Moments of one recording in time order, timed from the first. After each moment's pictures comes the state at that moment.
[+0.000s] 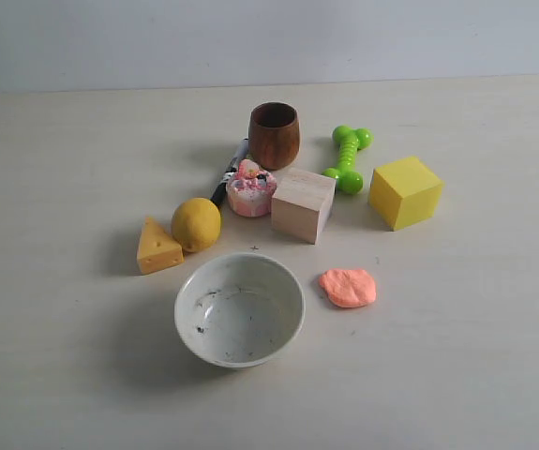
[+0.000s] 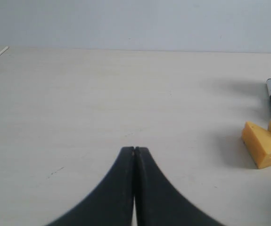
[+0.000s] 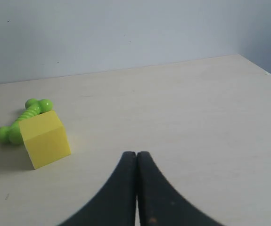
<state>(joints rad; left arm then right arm) 0.05 0.01 0.00 -0.15 0.37 0.15 -0.13 0.02 0.00 0.11 0.32 -0.05</state>
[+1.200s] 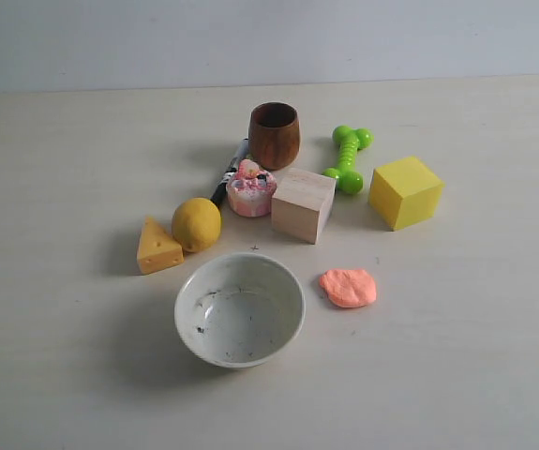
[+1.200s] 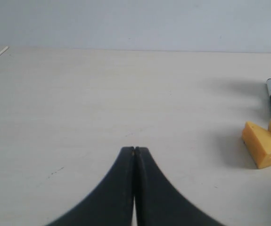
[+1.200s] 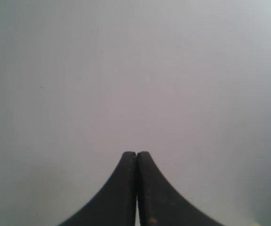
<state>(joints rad) 0.05 0.01 0.00 -0.15 0.37 0.15 -0.13 0.11 -0.24 0.06 -0.12 0.10</state>
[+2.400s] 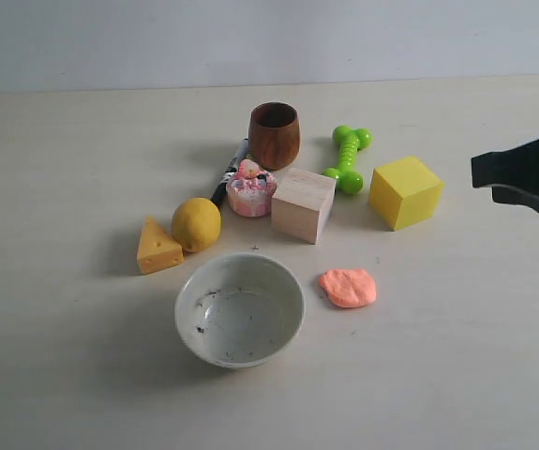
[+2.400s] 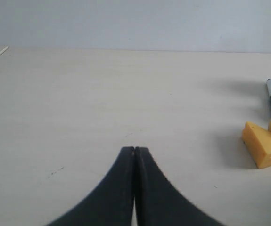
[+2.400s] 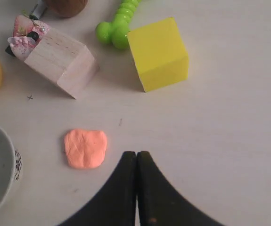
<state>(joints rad) 0.05 0.01 0.00 -0.15 0.37 0.15 0.25 1.10 -0.65 0.20 0.54 0.03</state>
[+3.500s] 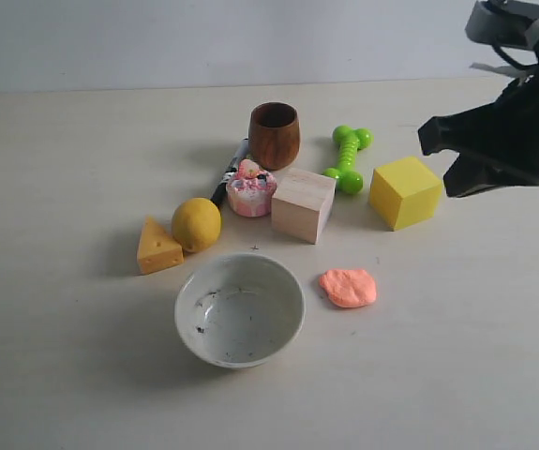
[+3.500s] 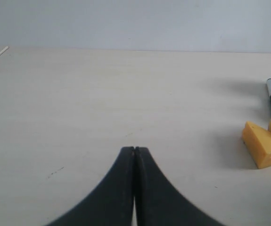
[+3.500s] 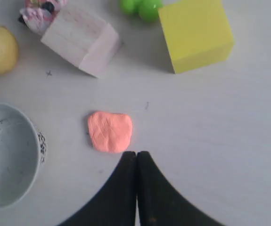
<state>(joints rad) 0.05 0.01 0.00 -0.15 0.37 0.15 0.25 1.38 -0.91 0.30 0.79 -0.06</state>
